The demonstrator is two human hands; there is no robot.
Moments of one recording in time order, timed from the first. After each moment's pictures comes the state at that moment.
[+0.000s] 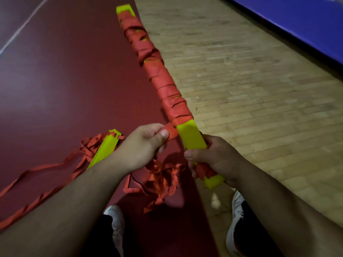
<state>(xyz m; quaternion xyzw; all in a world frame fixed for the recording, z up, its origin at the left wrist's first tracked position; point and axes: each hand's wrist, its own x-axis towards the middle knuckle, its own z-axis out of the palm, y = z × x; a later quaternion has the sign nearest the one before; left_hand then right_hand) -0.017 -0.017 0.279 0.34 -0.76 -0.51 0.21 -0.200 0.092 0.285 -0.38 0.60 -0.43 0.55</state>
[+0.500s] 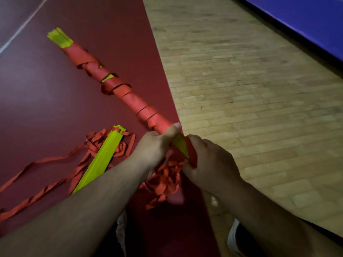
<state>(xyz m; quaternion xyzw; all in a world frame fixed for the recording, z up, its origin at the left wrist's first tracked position) -0.038 0.003 0.275 0.50 -0.52 -0.63 0.28 -0.163 0.093 0.269 -0.63 0.75 -0.15 0.13</state>
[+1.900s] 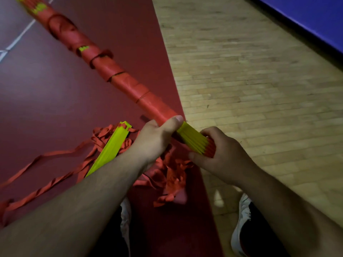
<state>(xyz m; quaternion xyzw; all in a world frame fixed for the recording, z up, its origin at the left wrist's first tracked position) -0.021 -0.003 0.288 0.45 -0.54 -0.63 0.33 -0.181 0.085 0.285 -0.57 0.73 -0.24 0.29</state>
